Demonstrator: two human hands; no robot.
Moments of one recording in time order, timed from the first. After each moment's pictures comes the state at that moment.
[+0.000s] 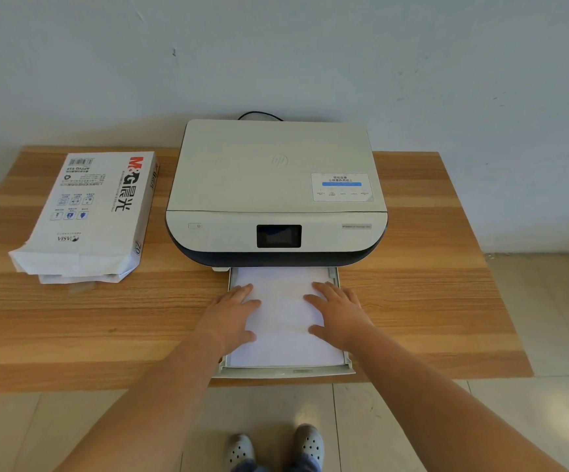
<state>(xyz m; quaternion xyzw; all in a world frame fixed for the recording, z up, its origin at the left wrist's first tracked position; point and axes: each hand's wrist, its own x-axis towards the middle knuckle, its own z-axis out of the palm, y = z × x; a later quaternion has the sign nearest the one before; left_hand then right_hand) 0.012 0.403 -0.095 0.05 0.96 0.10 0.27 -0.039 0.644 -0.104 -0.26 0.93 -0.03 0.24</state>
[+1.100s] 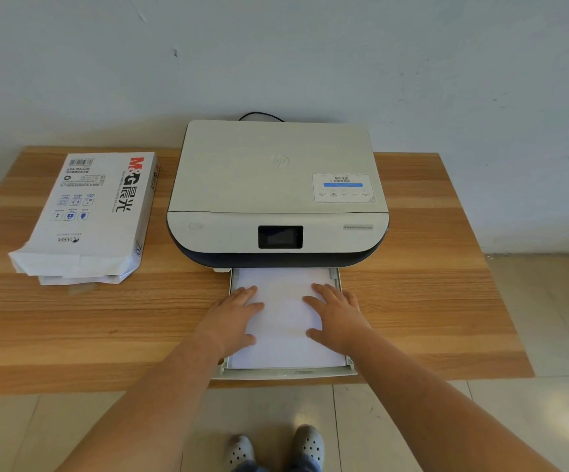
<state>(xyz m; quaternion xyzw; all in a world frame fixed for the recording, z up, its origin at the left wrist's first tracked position) 0.013 0.398 -0.099 0.07 0.95 0.11 0.28 -0.034 0.638 -0.106 -0.24 0.94 -0.03 0.25</state>
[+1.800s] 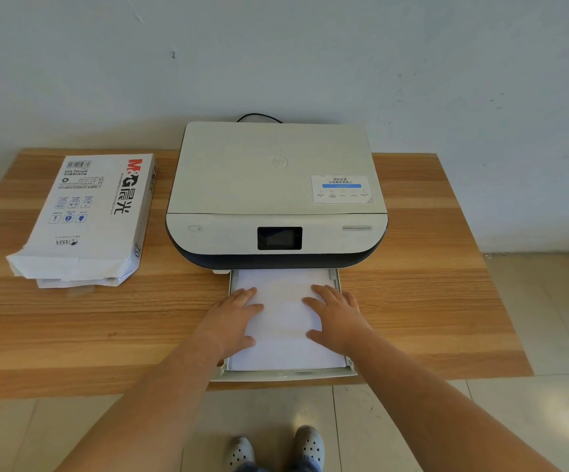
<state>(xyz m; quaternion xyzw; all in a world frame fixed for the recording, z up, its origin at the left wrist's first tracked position) 0.012 0.397 -0.100 0.08 0.95 0.11 0.28 -0.034 0.638 -0.104 -0.24 0.94 -0.03 0.25</state>
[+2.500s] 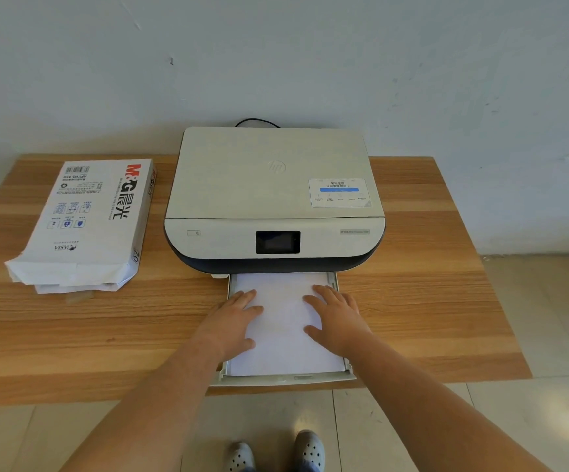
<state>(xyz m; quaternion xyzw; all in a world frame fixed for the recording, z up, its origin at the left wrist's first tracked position) 0.008 0.398 -0.100 0.09 0.95 0.10 0.27 -0.035 0.638 -0.102 -0.23 0.94 -0.07 0.23</state>
